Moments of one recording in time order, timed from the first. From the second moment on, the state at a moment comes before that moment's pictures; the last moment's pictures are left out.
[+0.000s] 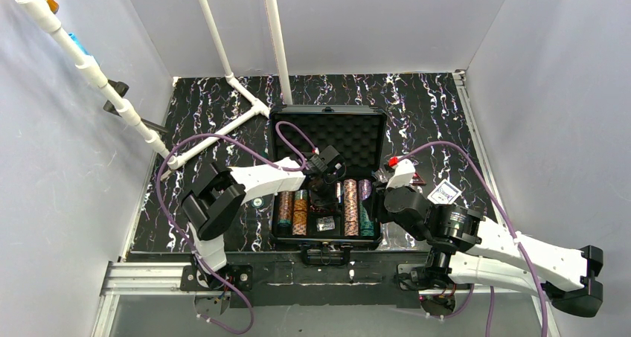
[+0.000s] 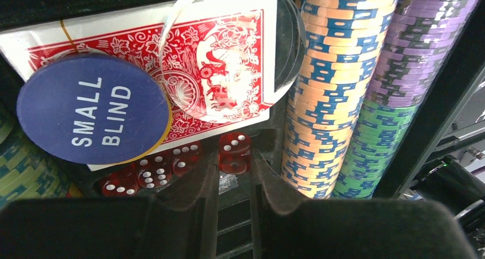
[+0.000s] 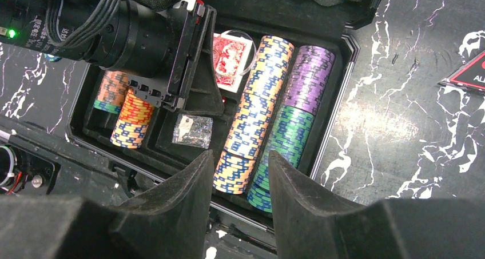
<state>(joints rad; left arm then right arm) -0.92 1.81 1.19 -0.58 0.10 -0.86 1.21 0.71 0.72 -0.67 0.55 0.71</state>
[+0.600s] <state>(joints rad) -0.93 1.83 1.21 -0.60 0.07 -0.90 1.21 0.72 0.72 -0.67 0.55 0.71</state>
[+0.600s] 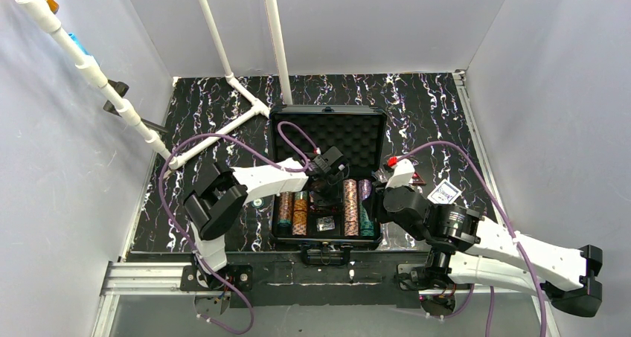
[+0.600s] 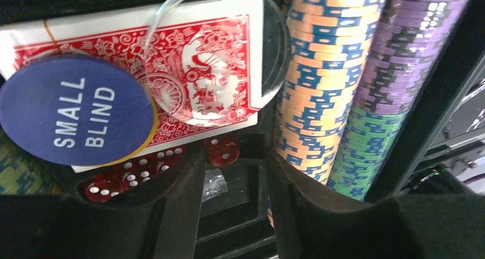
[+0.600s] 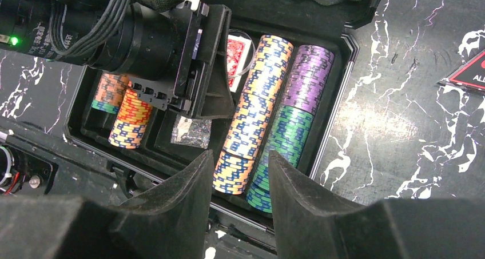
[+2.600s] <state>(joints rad) -0.12 1.73 1.08 -0.69 0.15 -0.16 1.19 0.77 0.72 -0.64 0.51 0.70</state>
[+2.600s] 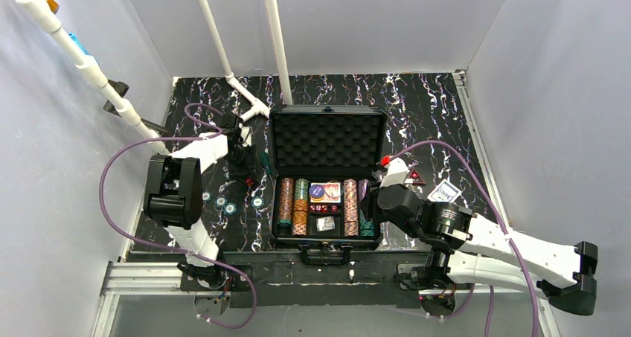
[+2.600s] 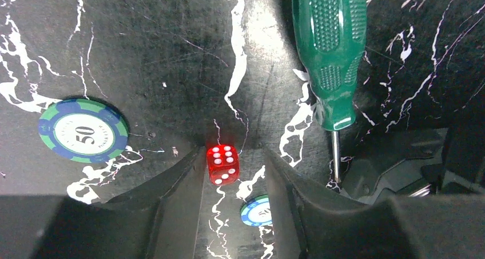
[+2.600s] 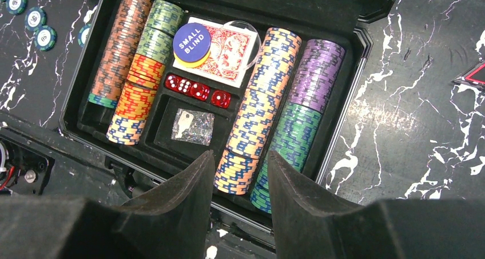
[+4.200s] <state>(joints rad) -0.90 1.60 0.93 -0.27 0.19 -0.89 1.18 0.71 0.72 -0.68 0.51 0.73</state>
